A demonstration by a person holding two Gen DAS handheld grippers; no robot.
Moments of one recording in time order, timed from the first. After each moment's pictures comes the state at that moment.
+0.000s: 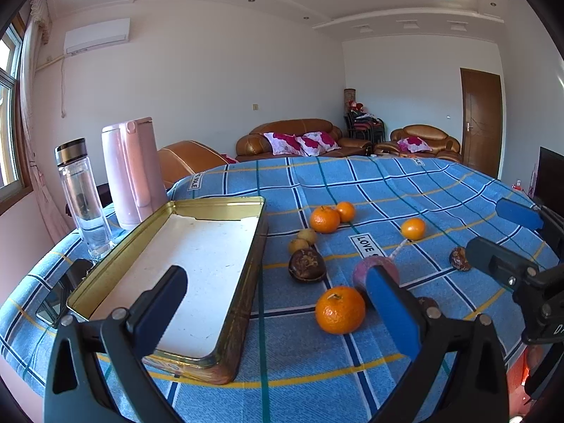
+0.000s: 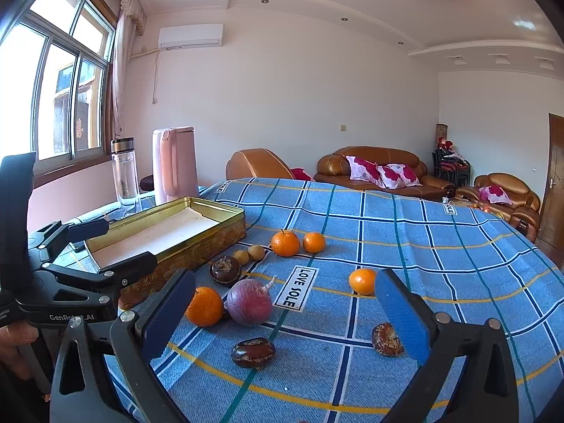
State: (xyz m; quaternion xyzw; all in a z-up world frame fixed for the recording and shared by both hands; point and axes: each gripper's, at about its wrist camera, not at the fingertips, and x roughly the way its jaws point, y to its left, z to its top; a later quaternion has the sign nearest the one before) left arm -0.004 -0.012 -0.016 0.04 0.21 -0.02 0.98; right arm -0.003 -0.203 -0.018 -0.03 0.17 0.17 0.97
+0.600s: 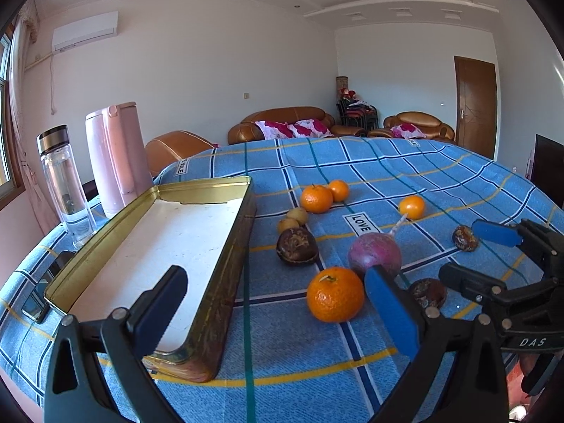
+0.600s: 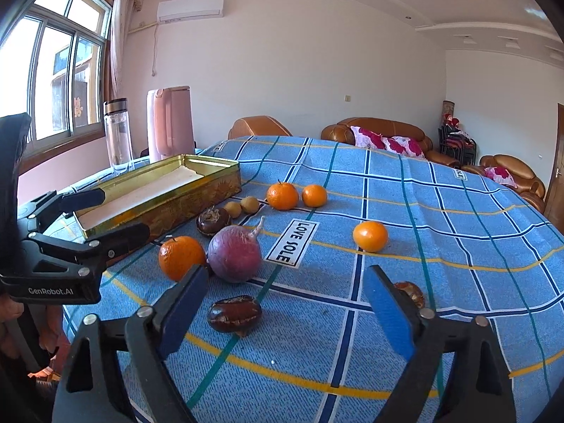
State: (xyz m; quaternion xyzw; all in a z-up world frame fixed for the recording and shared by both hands) left arm 0.012 -0.020 -0.039 0.05 0.23 -0.03 0.97; right arm 0.018 -0.203 -0.063 -0.05 0.23 0.19 0.95
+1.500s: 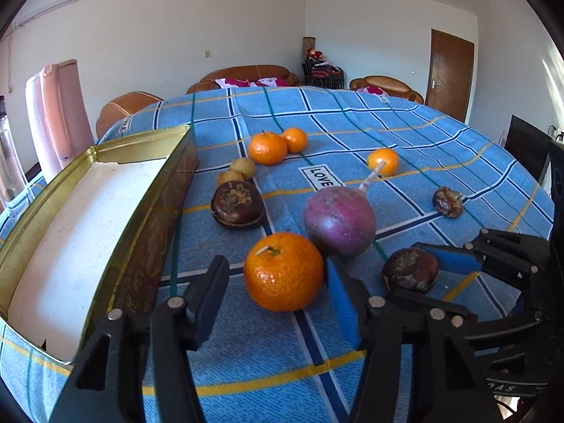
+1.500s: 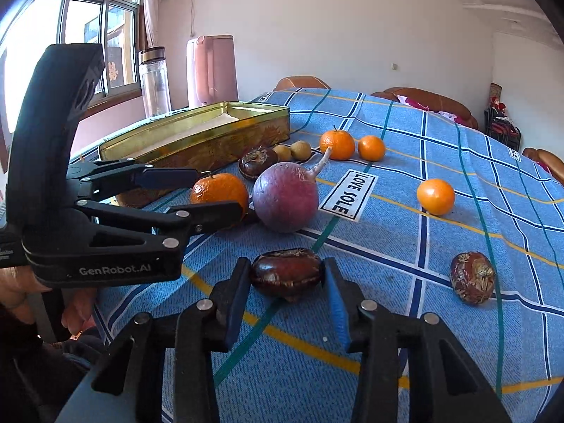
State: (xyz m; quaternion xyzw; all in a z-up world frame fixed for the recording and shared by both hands) left arm 0.050 -0.044 -0.071 0.04 0.32 -0.11 0.94; right arm 0.028 -0.181 -0.093 -0.08 0.30 0.27 0.91
